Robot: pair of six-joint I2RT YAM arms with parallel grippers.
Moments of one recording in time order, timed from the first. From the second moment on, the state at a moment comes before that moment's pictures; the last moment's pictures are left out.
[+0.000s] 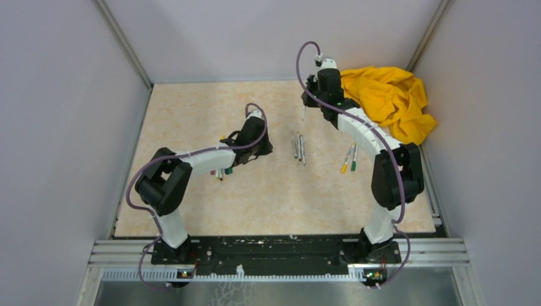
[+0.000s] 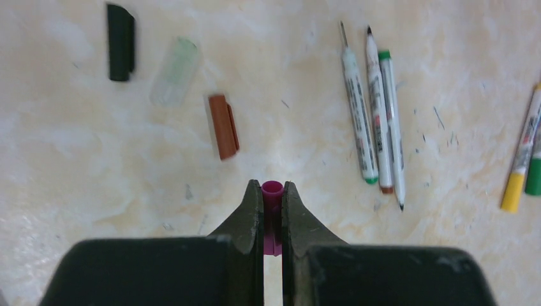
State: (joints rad) left arm -0.69 1.79 1.06 0.04 -0.16 -0.61; right arm 0.37 1.75 1.45 -0.09 0.04 0.33
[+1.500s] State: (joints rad) left arm -0.57 1.82 1.18 -0.11 -0.28 -0.59; right arm 0.41 1.91 1.27 -0.34 0.04 0.33
